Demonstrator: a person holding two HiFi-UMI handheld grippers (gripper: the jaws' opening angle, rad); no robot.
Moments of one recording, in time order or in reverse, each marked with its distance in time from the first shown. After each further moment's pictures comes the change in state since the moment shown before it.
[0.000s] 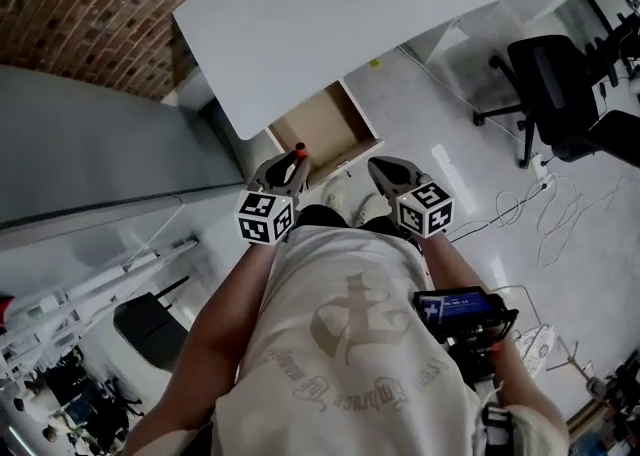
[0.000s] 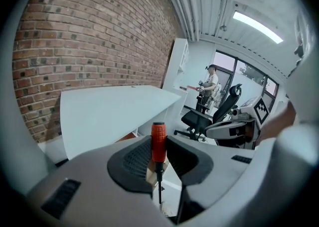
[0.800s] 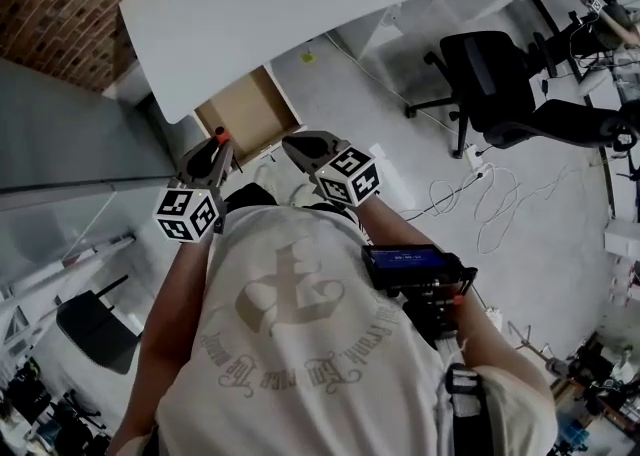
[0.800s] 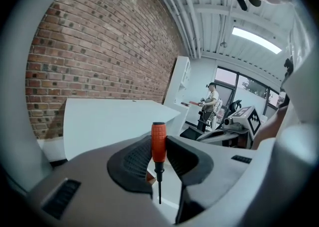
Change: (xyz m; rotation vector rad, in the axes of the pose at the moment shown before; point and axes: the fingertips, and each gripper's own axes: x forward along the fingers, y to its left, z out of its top) left arm -0.039 -0.039 0.038 -0.062 -0.195 0.031; right arm -0.019 0.035 0.031 -0.198 0.046 0.177
